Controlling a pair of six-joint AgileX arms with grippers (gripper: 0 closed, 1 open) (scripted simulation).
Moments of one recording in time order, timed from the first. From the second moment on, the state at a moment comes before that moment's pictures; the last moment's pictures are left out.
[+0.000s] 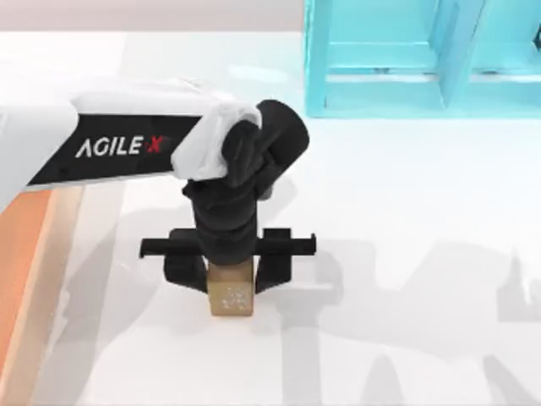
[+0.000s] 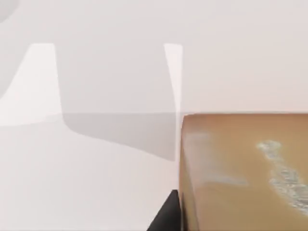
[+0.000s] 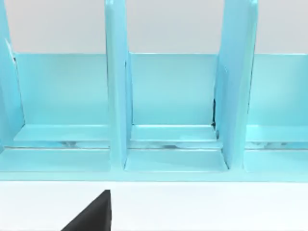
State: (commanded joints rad) left arm -0.68 2.02 1.34 -0.90 0.00 -0.65; right arm 0.00 0.00 0.00 0.00 0.00 0.00
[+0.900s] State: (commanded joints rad) left arm -0.68 2.02 1.35 -0.90 0.00 -0.65; right arm 0.00 0.00 0.00 0.00 0.00 0.00
